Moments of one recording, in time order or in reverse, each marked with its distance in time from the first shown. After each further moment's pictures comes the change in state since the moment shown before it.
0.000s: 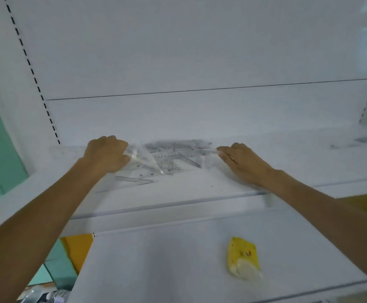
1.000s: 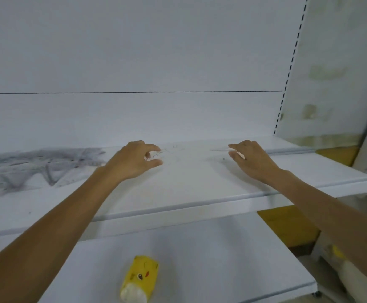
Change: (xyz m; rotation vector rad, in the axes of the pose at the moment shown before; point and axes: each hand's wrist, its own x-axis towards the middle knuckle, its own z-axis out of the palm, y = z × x) left_hand 0.058 0.360 -0.060 -0.721 0.032 0.249; right_hand -0.080 0.315 -0.127 -0.046 0.037 0.243
